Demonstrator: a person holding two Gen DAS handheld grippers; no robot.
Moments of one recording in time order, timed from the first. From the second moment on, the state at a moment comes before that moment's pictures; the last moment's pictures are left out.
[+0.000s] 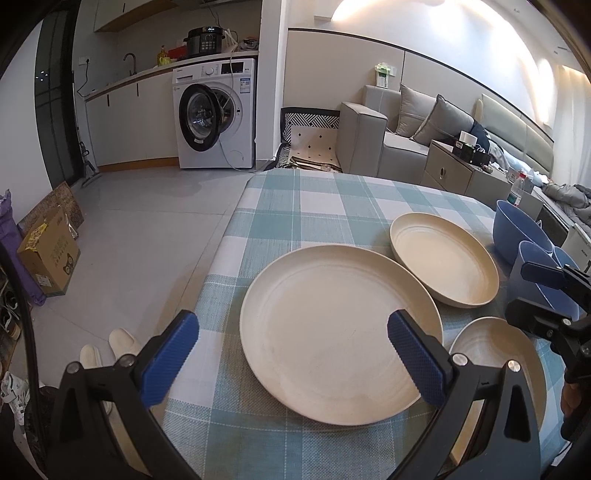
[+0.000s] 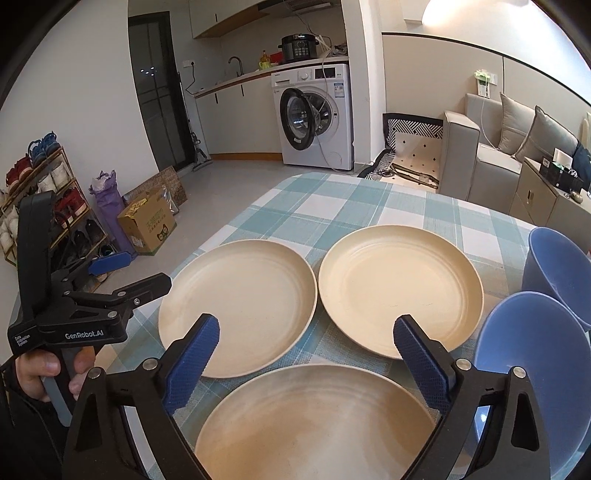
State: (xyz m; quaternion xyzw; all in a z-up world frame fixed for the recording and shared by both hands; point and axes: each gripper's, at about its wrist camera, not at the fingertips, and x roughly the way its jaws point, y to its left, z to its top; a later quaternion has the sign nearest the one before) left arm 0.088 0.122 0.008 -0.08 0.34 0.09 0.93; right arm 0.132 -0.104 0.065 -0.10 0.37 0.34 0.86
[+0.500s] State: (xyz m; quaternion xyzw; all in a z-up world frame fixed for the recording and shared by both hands) left arm 0.093 0.125 -0.012 -0.08 0.36 0.08 0.93; right arm 0.146 -0.086 0.038 -0.10 0.42 0.35 0.83
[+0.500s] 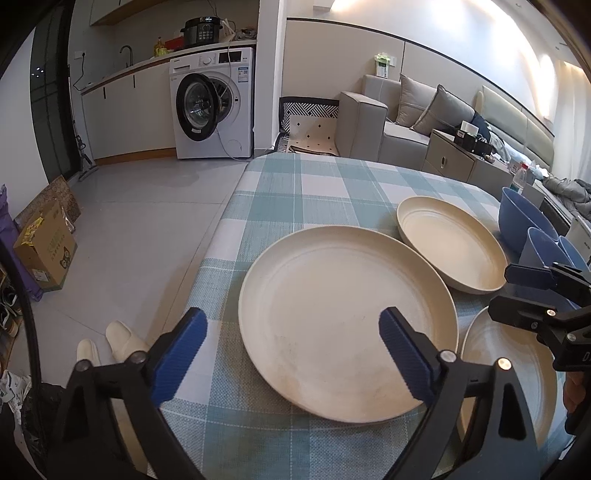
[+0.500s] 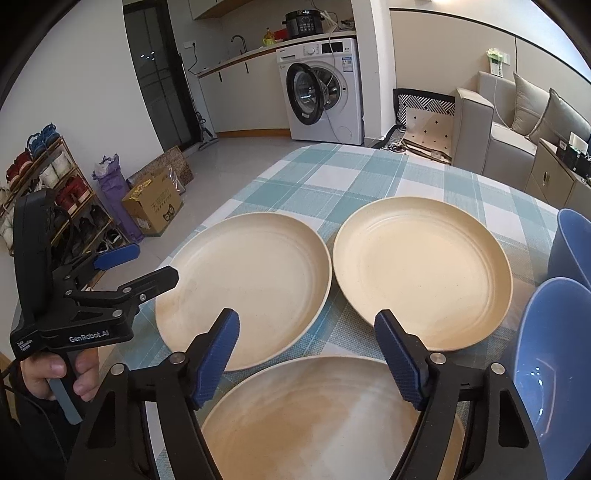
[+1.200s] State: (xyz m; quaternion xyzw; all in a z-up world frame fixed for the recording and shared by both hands) left arm 0.101 0.142 -0.041 -0.12 0.40 0.08 0.91; right arm 0.156 -0.062 0.010 -0.11 0.46 0.36 0.80
